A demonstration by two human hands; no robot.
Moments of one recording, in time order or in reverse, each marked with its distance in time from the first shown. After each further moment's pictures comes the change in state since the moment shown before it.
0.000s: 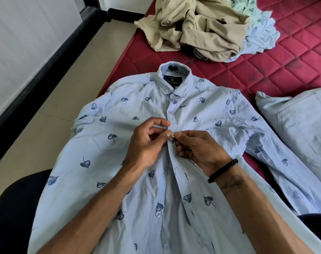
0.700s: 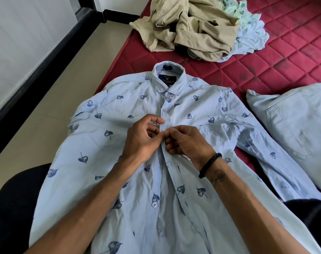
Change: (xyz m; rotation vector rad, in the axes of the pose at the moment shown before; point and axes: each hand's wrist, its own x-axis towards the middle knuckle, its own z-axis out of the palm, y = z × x) left_hand -0.001 -0.006 -0.003 0.271 0.041 0.102; right_hand -0.004 0.005 0.012 -0.184 0.058 -0.038
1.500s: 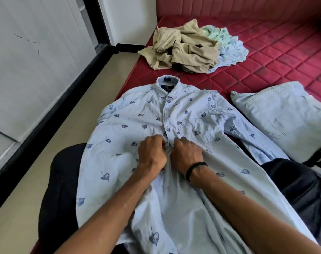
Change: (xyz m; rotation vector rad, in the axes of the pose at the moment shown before) left_hand -0.097 0.020 0.010 0.784 0.049 0.059; right_hand -0.085 0.054 0.018 -1.304 0.304 -0.396
